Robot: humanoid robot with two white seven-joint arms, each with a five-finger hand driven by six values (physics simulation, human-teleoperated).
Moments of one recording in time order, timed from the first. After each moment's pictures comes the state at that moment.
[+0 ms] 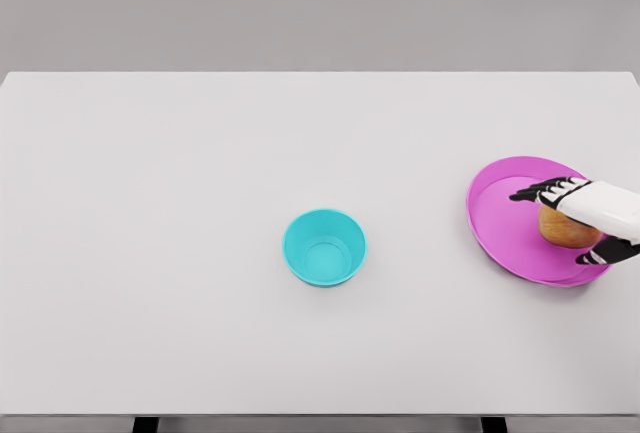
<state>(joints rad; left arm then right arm) 0.05 0.00 -0.24 -0.08 0.37 -0.10 -0.08 0.00 -0.89 0.02 -1.65 0.36 -0.46 0.61</state>
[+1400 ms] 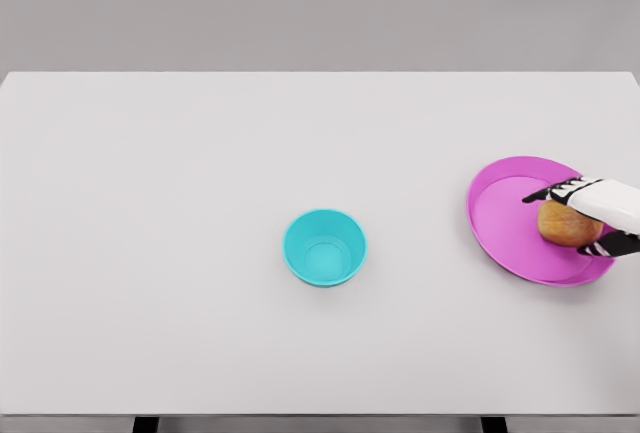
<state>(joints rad) 0.05 0.00 -0.24 -0.08 0.37 -0.10 -0.08 -0.04 -0.86 0.02 -1.54 0.36 -0.50 0.61</state>
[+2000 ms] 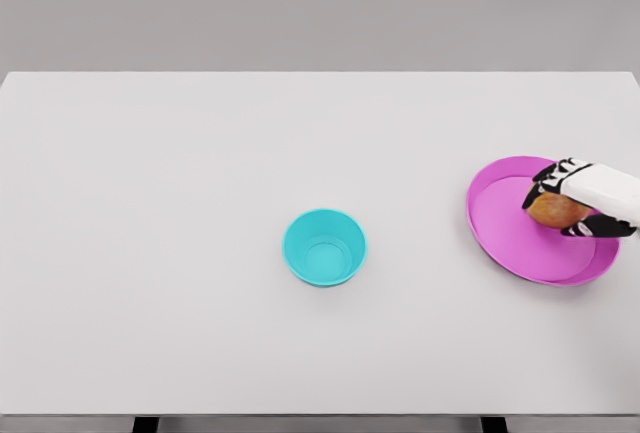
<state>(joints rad) 0.05 0.00 -0.23 -0.08 0.37 -0.10 -0.08 -0.10 -0.81 0.01 -1.51 0.36 -0.57 0.61</state>
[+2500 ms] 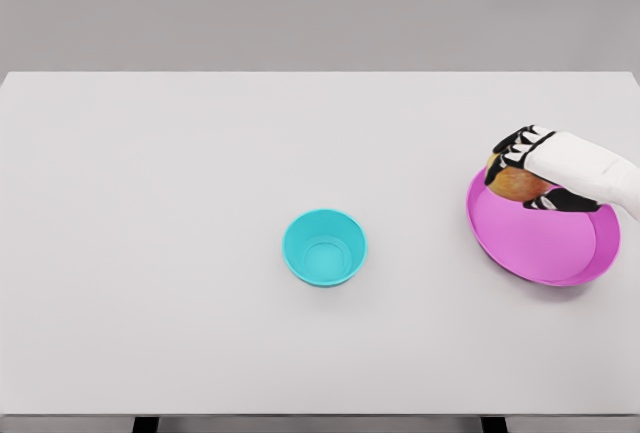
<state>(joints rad) 0.05 0.00 -0.24 -0.08 0.37 -0.10 -0.08 -0.15 -0.74 0.02 -1.68 0.36 -0.55 0.61</state>
